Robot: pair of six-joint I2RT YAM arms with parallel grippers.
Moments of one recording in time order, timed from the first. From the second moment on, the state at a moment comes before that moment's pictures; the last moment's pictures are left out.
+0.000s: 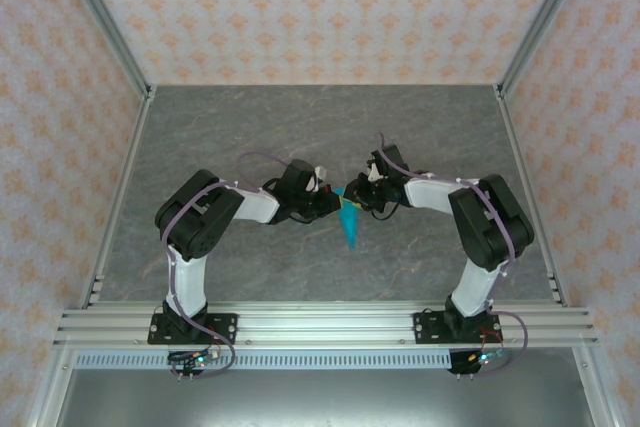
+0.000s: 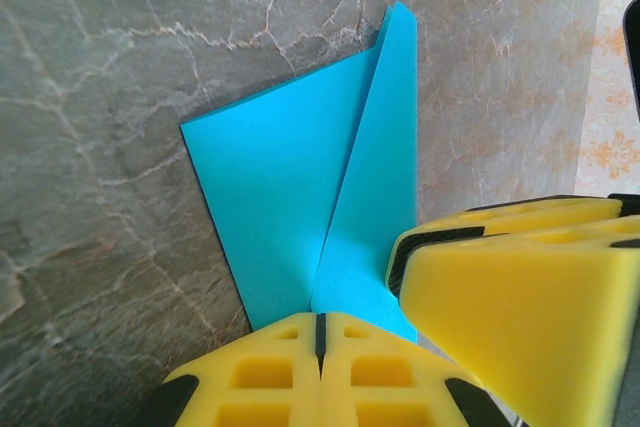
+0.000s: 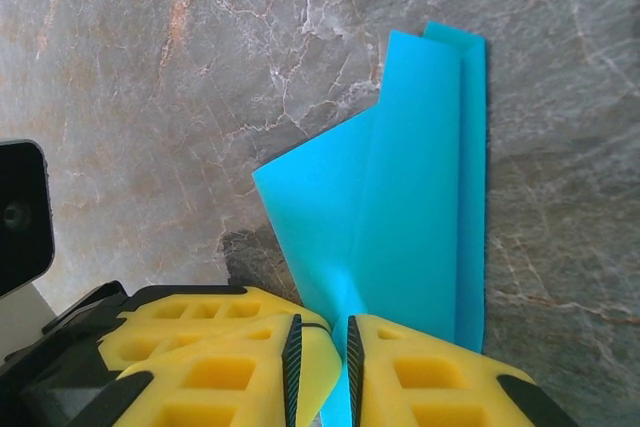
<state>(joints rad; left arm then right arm) -0.58 1.96 0.92 0.30 0.47 -0.96 0.44 1.77 0.91 -0.11 -0.48 0.85</state>
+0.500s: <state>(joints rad) -0.58 1.97 0.92 0.30 0.47 -0.96 0.44 1.80 0.91 -0.11 -0.46 0.85</state>
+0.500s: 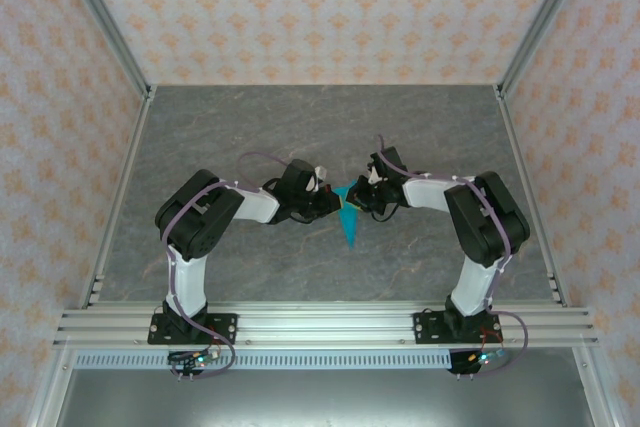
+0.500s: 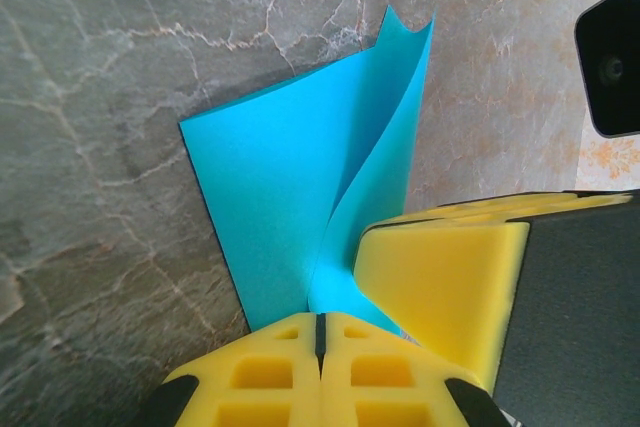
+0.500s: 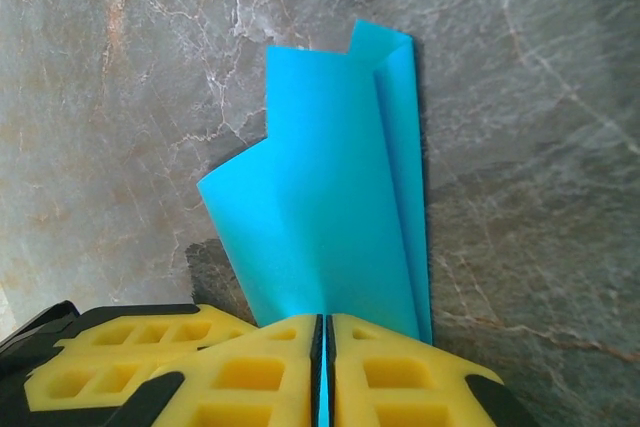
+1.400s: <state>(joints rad) -0.56 1.80 0.84 0.19 0.39 -0.93 0.44 1.80 0.88 -0.08 -0.45 0.85</state>
